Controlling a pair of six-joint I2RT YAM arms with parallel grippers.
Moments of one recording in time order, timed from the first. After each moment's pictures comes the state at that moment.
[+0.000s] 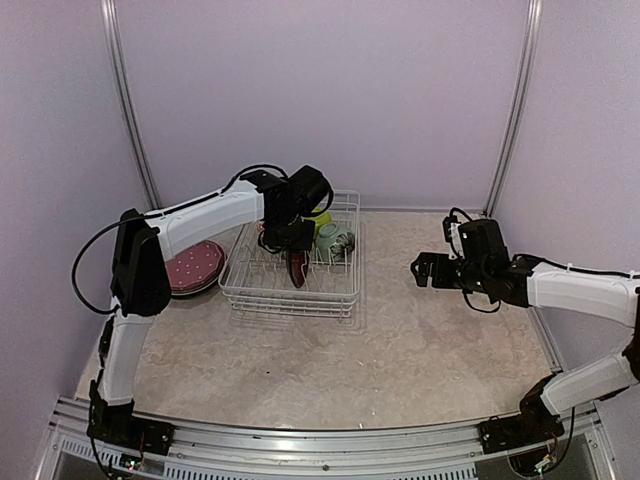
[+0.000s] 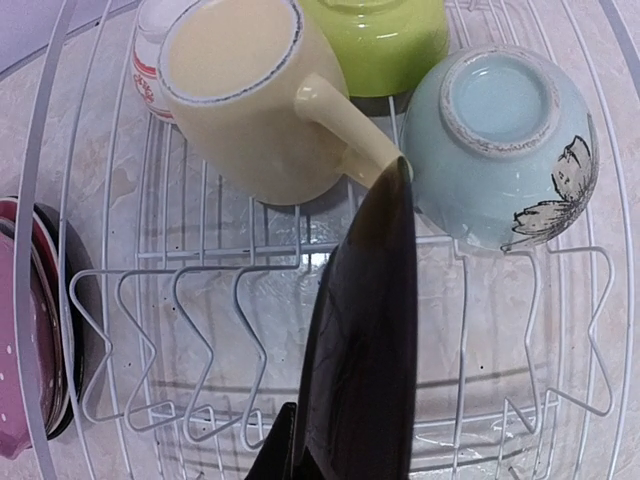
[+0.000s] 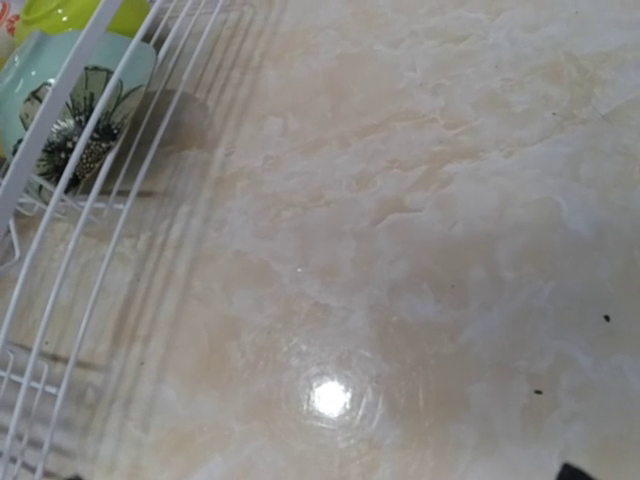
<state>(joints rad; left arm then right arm) -0.77 2.25 2.15 -1.02 -0.38 -0.54 0.54 1.28 0.74 -0.07 0.15 0.42</state>
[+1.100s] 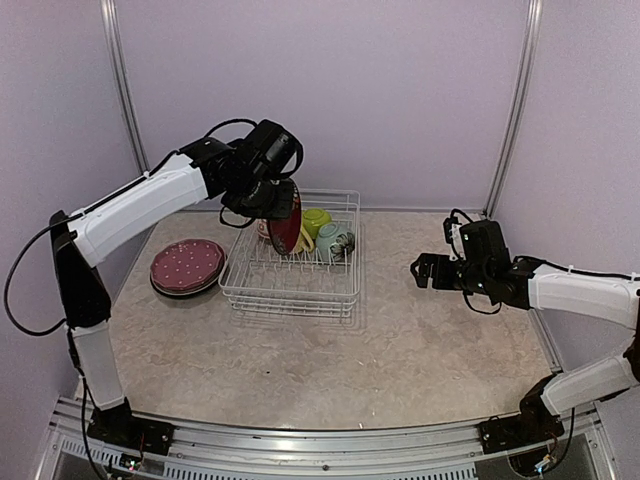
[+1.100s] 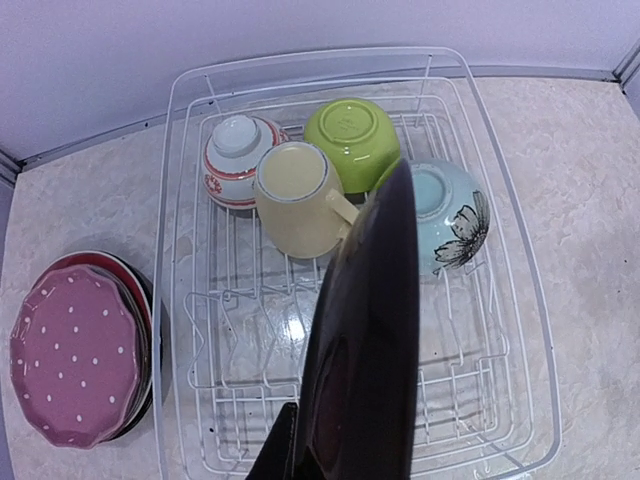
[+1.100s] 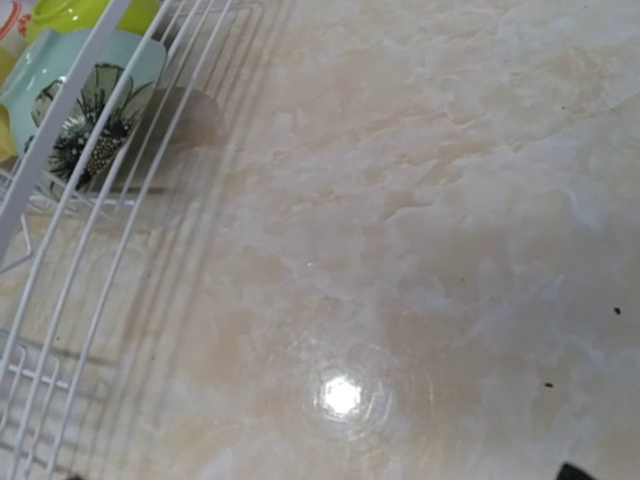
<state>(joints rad) -0.82 1.94 2.05 -0.99 -0.46 -0.47 0.54 1.27 0.72 -0.06 0.13 0.43</state>
